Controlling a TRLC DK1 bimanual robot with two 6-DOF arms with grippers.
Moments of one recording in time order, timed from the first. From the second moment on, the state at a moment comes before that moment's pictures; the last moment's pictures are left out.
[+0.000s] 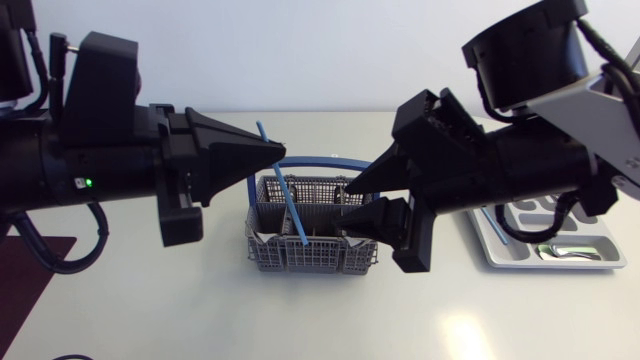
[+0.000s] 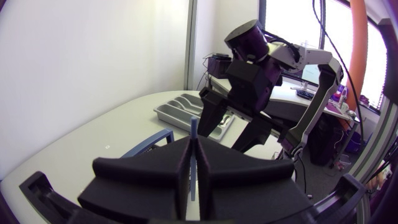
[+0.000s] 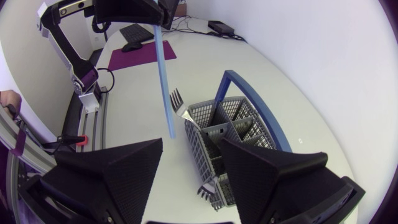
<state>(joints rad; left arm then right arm) -0.58 1.00 0.89 -0.21 0.51 0.10 0.63 1.21 1.01 -0.54 -0.45 -0.43</state>
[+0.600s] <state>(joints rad) -0.59 1.16 1.03 -0.21 0.59 0.06 0.65 1.33 1.07 -0.47 -0.54 -0.40</state>
